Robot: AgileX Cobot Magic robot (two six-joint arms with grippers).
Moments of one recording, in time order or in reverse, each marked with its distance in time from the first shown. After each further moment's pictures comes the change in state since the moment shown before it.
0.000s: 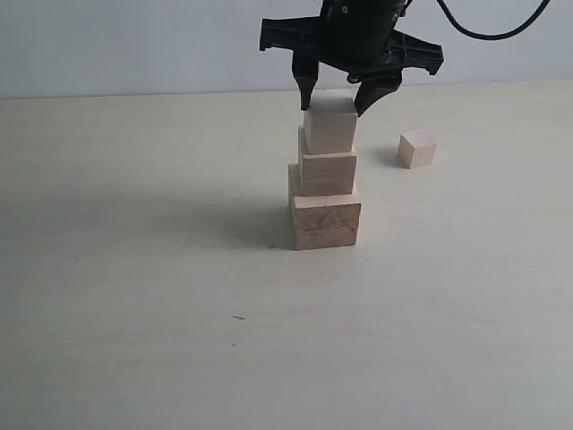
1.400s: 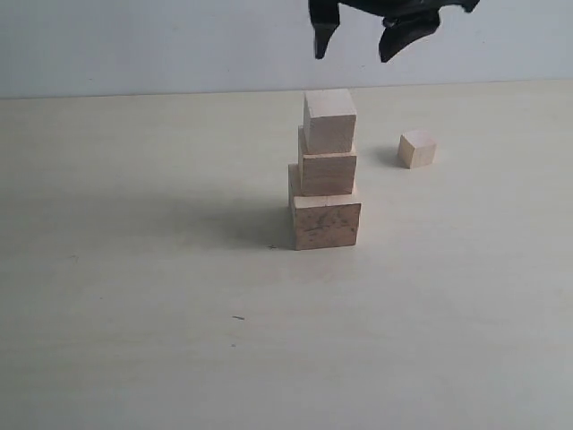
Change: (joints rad) left arm 0.000 0.000 0.000 0.000 0.000 0.001; right arm -0.004 -0.140 0.000 -0.081 0.011 -0.107
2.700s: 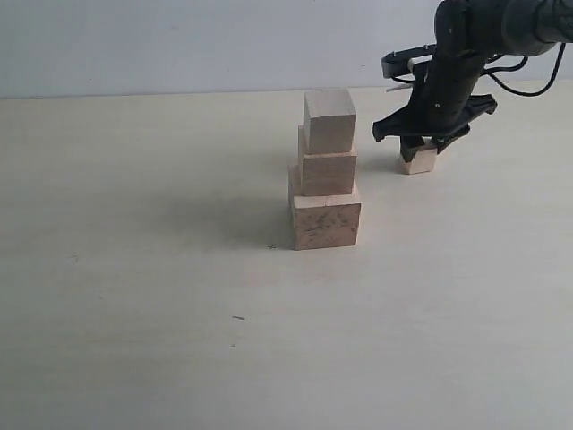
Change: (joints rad) left arm 0.000 0.000 0.000 0.000 0.000 0.000; right arm -0.330 0.496 0.000 -0.014 -0.311 -0.471
